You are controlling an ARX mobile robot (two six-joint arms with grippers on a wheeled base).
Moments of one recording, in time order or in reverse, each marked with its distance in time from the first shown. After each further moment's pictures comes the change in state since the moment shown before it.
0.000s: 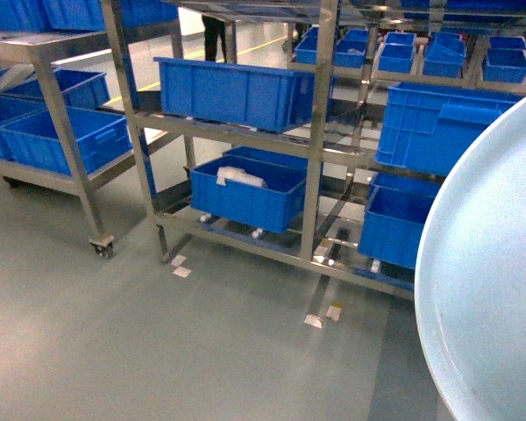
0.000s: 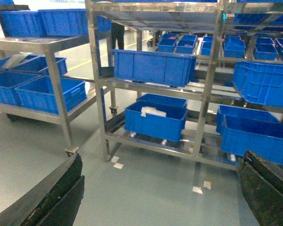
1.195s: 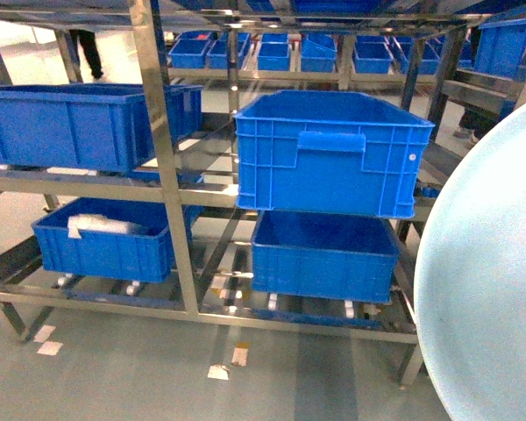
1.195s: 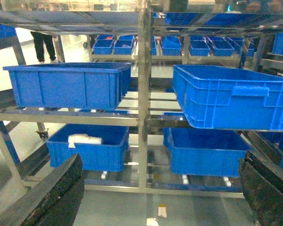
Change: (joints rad) left arm -0.001 0.000 0.000 -0.003 0.000 0.000; right arm 0.000 0.001 0.000 -0.004 0.001 0.000
